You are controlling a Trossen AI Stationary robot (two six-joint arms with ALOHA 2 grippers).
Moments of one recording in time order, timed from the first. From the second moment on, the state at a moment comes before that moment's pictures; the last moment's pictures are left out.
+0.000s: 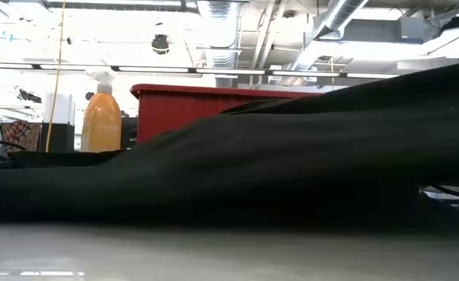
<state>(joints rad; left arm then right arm) -0.94 1.51 0.79 -0.55 0.15 -1.09 0.87 1.49 0.88 -0.29 -0.58 1.55</state>
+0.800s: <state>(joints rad) -0.94 1.31 0.79 -0.64 0.01 -0.92 0.79 1.49 0.88 -0.28 -0.55 1.48</state>
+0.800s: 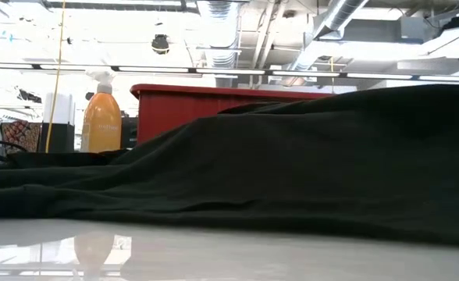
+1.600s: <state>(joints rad) -0.99 1.59 0.78 -0.56 -0.15 -0.99 0.79 1.49 0.88 -0.28 -0.52 1.51</state>
